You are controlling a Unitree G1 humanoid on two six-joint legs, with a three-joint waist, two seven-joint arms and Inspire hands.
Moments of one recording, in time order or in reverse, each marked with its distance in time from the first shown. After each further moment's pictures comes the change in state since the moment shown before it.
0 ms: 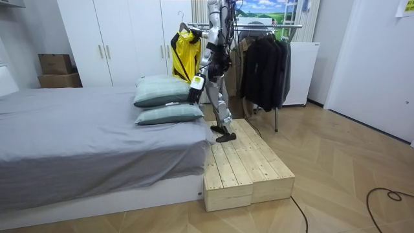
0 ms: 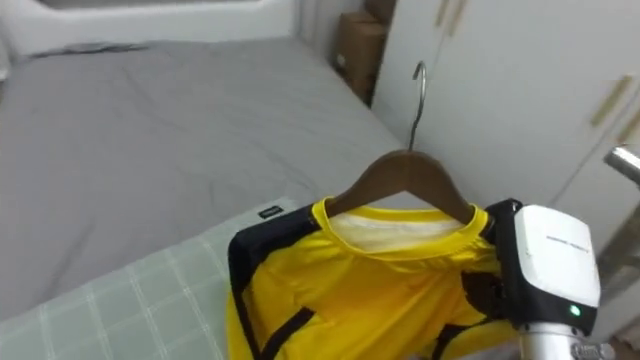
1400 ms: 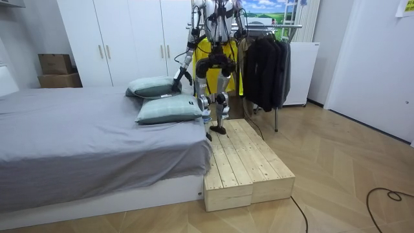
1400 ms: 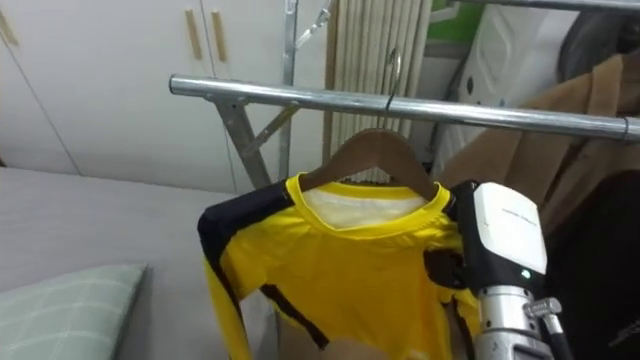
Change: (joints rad) left arm 0.002 -0.061 -0.072 -0.045 0.018 0.200 0.116; right arm -0.120 0.026 0.041 0.049 0.025 0.103 0.072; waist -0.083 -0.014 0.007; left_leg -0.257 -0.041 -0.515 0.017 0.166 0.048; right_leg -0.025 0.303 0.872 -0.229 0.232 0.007
